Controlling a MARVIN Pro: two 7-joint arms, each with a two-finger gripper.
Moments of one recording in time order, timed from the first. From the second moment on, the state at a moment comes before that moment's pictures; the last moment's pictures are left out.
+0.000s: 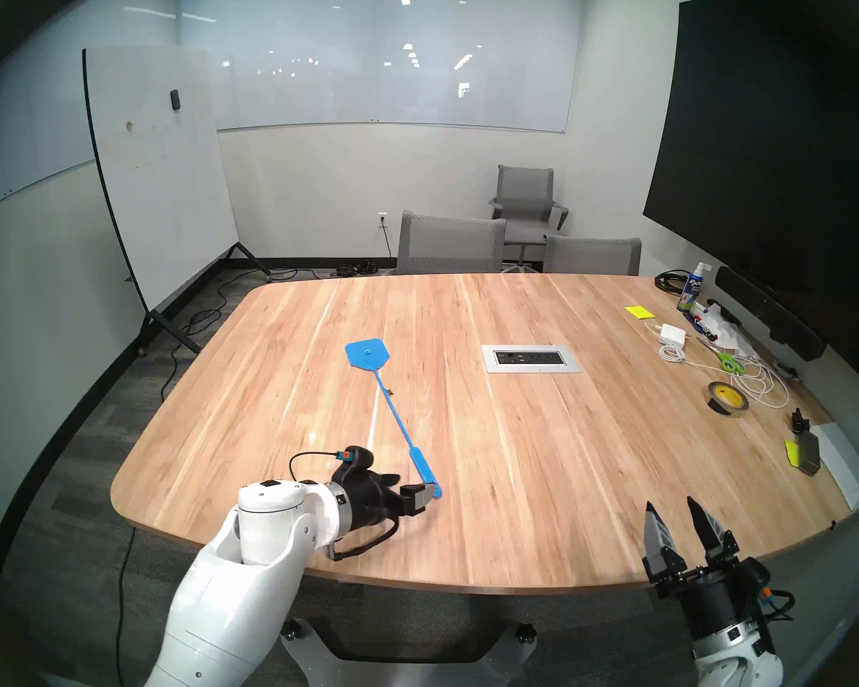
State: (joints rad) left arm 1.74 -1.44 -1.43 -1.80 -0.27 0.71 -0.37; right arm -2.11 -1.85 2.46 -1.95 0.48 -0.07 1.09
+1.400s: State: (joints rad) left arm 2.04 -1.24 -2.15 -1.98 -0.66 0.32 -0.32; right arm -2.10 -1.85 2.46 -1.94 0.48 -0.07 1.09
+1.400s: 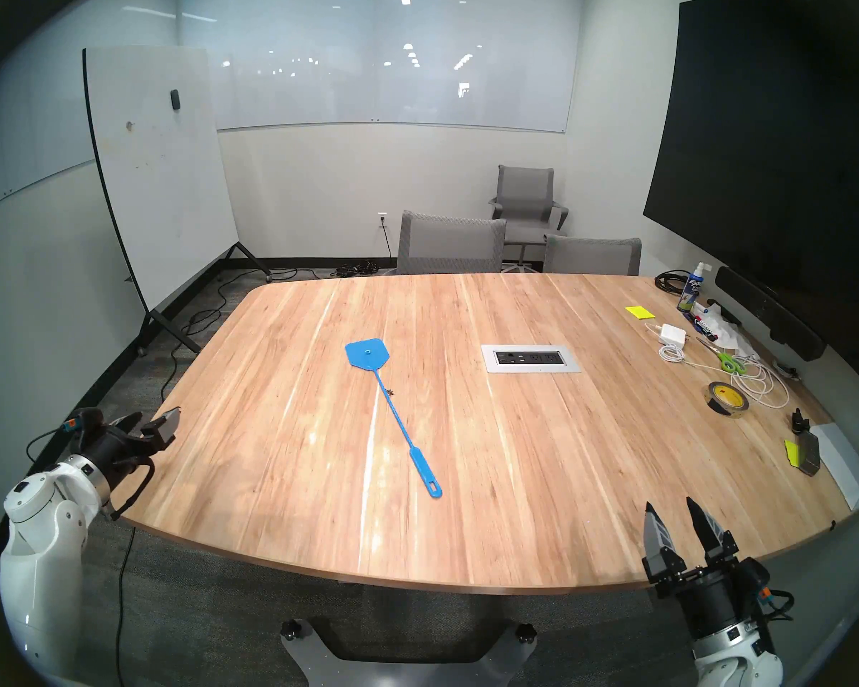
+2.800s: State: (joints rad) left arm 2.10 -1.32 -2.23 -1.97 -0.68 0.15 -0.48; right arm -2.06 -1.80 2.27 -1.97 0.31 -0.09 0.97
